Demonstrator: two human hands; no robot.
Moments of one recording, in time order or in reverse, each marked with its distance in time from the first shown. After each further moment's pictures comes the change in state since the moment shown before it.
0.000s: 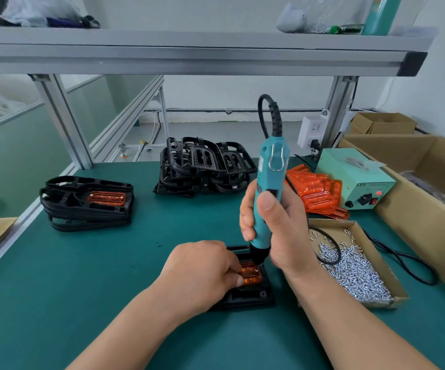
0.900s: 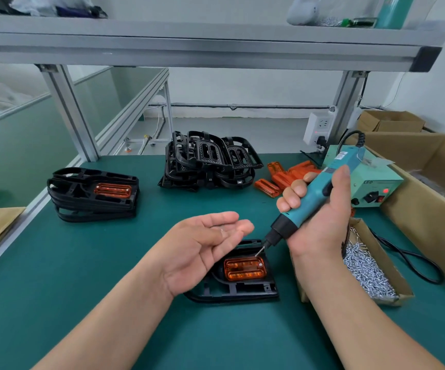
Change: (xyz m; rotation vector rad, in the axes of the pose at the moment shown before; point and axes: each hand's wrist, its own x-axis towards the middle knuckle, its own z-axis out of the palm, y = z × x) left_hand 0.002 -0.016 -0.009 -2.087 -0.063 -0.289; right_hand 0.007 -0.002 -0.025 0.586 0.546 0.081
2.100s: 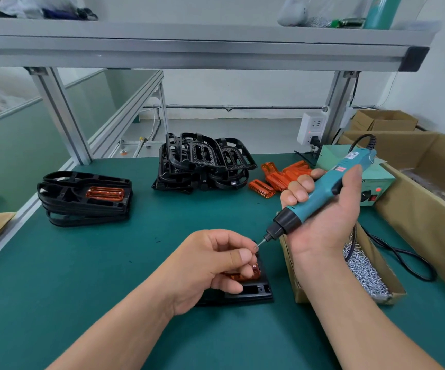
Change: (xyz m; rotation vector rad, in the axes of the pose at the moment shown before) left_hand -0.008 -0.021 0.010 0.509 -0.088 -0.007; right_hand 0.002 -0.013 0.001 0.108 0.004 -0.048
